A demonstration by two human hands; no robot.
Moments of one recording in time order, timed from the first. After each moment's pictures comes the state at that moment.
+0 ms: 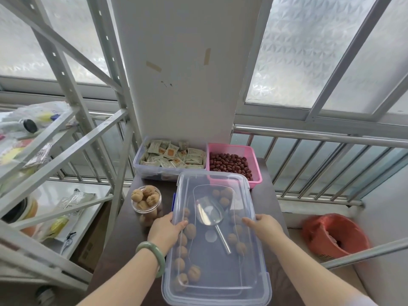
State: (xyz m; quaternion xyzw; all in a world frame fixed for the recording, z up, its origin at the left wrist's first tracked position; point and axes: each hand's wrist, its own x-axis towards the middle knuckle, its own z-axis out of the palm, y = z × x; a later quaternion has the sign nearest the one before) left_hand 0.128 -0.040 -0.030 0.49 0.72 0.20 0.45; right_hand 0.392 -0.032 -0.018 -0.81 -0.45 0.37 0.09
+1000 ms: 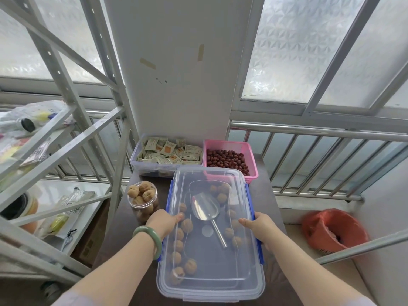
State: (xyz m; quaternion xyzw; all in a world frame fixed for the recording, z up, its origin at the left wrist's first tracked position) left_hand 0.136 -0.022 -0.030 0.45 0.77 0.09 0.44; right_hand 0.395 -0.048 -0.020 -0.77 -0.39 0.47 0.17
